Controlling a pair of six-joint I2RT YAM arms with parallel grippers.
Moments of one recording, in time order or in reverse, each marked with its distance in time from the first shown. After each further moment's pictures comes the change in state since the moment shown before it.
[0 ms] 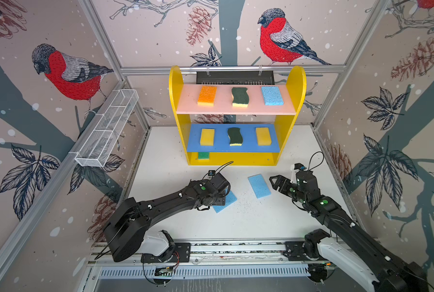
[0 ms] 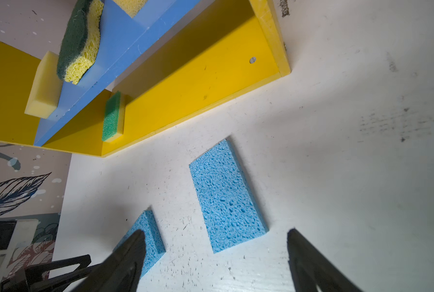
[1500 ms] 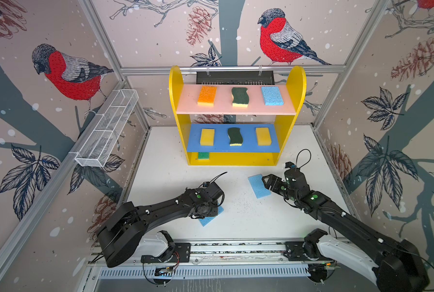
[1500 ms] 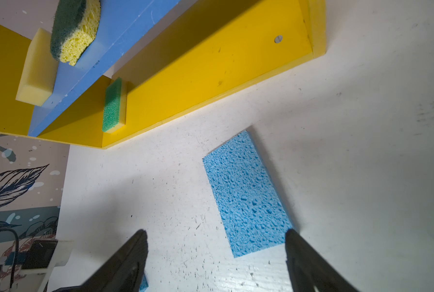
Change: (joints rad) left arm -0.006 -0.011 -0.139 0.030 0.139 -0.078; right arm 0.142 0.137 0.047 0.060 0.101 0.079
